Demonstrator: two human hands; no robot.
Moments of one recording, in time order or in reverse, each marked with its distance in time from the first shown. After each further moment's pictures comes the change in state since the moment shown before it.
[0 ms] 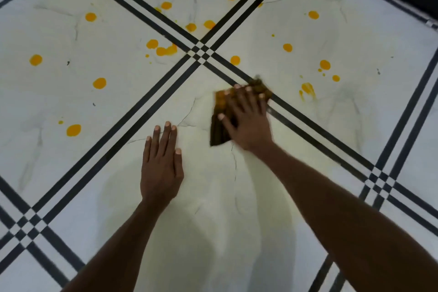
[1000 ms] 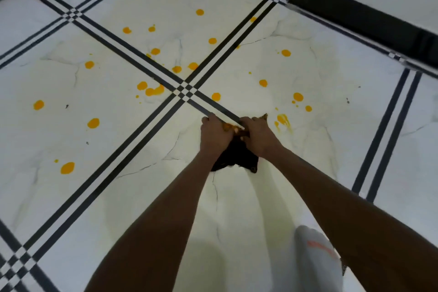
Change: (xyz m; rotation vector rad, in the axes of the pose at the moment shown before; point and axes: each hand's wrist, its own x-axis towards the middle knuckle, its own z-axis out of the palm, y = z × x) left_hand 0.173 0.180 -0.004 -0.524 -0.286 -0.325; right_hand 0.035 0.076 -0.073 0.285 -0.281 0.126
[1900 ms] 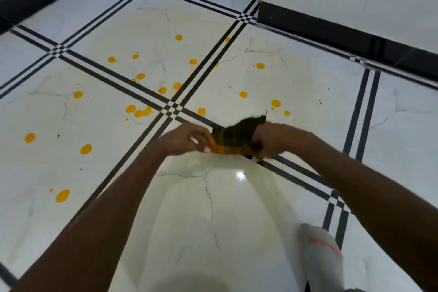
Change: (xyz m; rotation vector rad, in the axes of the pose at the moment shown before) left_hand -0.003 0.014 -0.107 0.101 -0.638 0.432; right_hand -0.063 -0.008 -0.112 -0.428 -0.349 -0.027
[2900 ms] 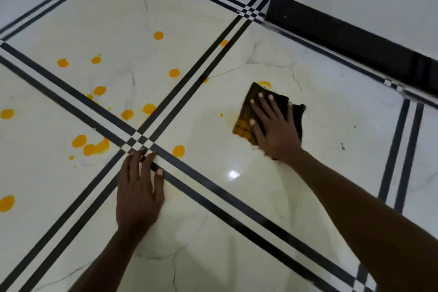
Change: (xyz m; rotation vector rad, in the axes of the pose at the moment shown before) left_hand 0.079 -0.105 0.040 0.487 0.863 -0.305; right_hand 0.215 0.150 0.026 0.080 0.702 0.111
